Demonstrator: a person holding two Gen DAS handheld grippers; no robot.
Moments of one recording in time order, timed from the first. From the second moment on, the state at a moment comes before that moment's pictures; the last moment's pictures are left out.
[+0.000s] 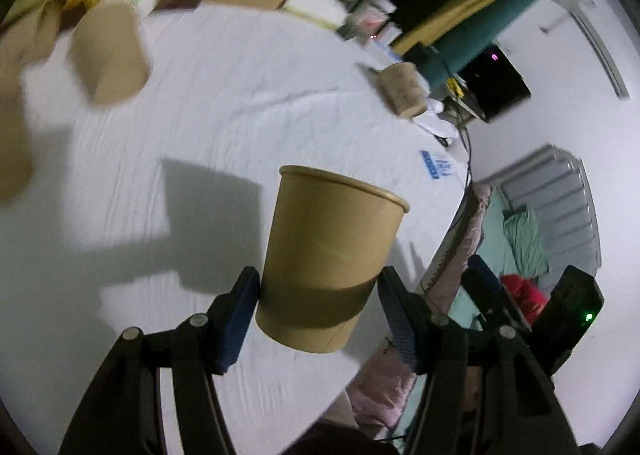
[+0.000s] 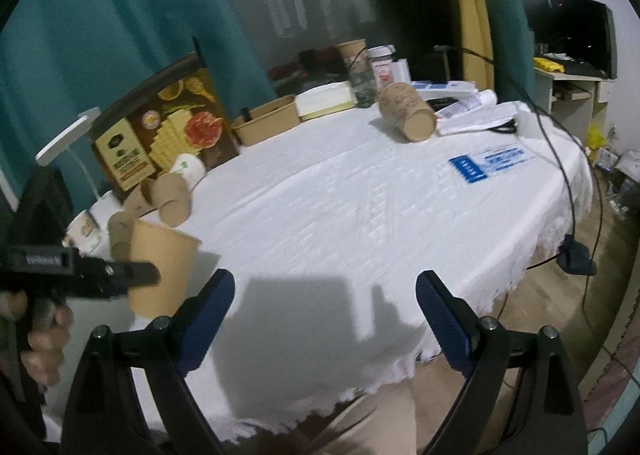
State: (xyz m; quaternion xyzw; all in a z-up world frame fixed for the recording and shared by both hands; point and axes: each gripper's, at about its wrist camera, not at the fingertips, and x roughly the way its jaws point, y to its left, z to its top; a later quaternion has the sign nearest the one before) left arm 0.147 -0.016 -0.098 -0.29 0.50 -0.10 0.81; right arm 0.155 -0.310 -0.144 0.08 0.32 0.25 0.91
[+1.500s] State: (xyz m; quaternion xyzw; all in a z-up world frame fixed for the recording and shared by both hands) left arm 0.014 0.088 -0.097 -0.22 0.36 0.03 0.91; right arm 0.230 -0.109 -0.177 0.04 0.56 0.45 0.70
